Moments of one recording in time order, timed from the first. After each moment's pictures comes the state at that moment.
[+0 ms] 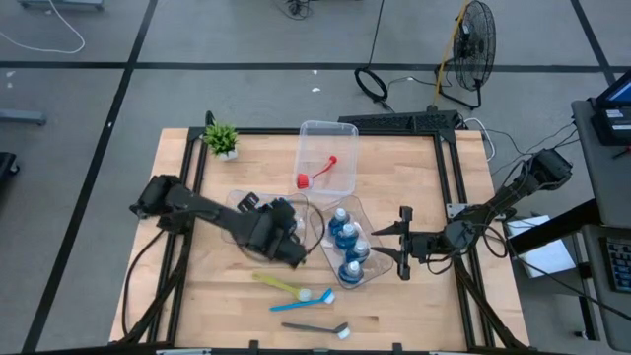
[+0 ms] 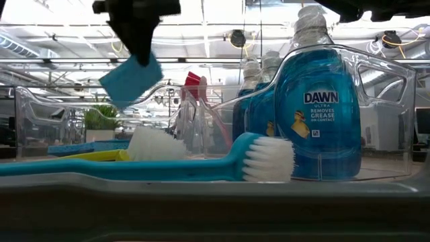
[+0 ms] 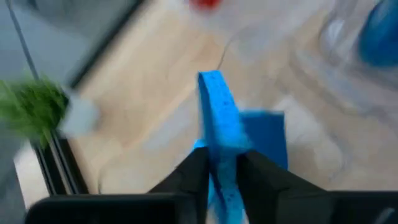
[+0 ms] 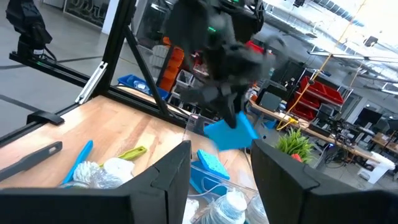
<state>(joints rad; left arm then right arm) -0.34 1.86 1.68 -1.57 -0.63 -1.16 0.60 1.08 0.31 0.84 0.60 -0.42</state>
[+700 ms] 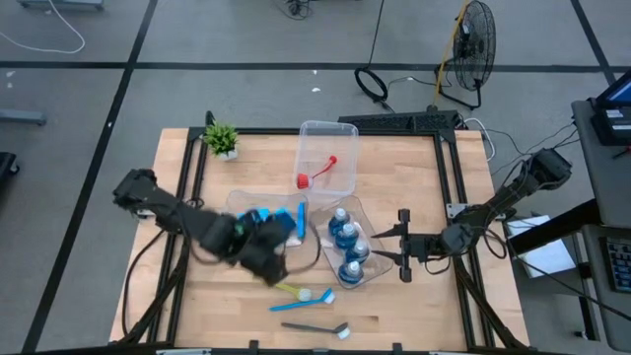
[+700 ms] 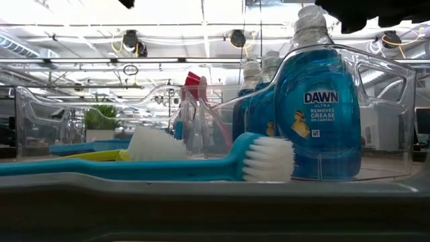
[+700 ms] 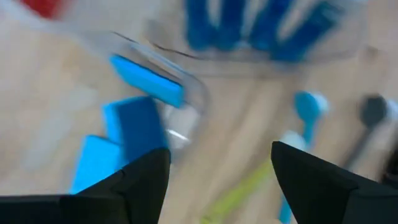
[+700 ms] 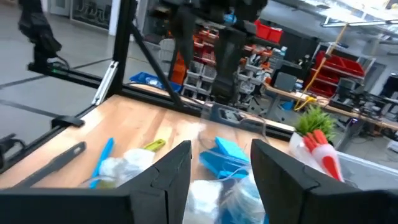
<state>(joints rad) -0.46 1.67 1.67 -1.24 -0.38 -0.91 0.61 1.08 0.31 0.77 0.60 -0.25</state>
